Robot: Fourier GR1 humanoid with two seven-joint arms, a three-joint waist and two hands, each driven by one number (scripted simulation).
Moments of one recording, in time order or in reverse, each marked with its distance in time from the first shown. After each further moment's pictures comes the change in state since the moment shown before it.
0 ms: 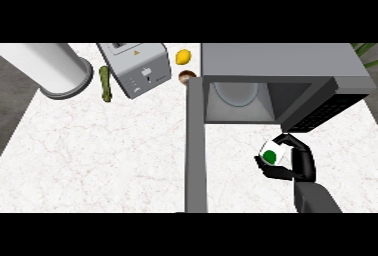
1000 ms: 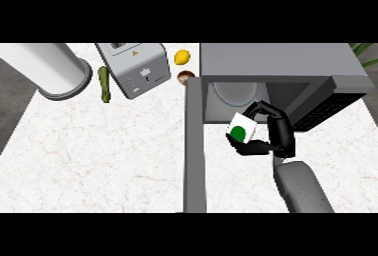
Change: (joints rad) left arm 0.015 -0.003 0.061 0.023 0.024 -0.042 0.004; right arm 0.021 0.097 0.202 -0.614 0.099 -0.047 0.481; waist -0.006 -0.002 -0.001
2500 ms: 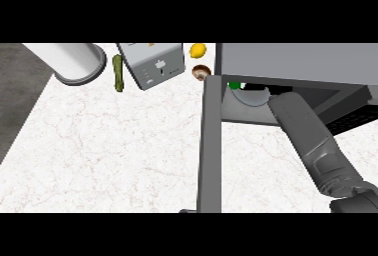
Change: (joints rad) left arm -0.122 0.041 -0.039 0.131 -0.060 -0.038 -0.023; right arm -0.688 -0.126 -0.174 0.871 0.248 -0.501 -0.018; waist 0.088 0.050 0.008
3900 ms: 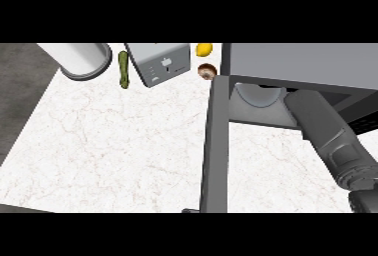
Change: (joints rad) left arm -0.086 0.008 -0.103 0.070 -0.128 -0.053 -0.026; right arm -0.058 -0.093 0.017 0.147 0.082 -0.082 0.006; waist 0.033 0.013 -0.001
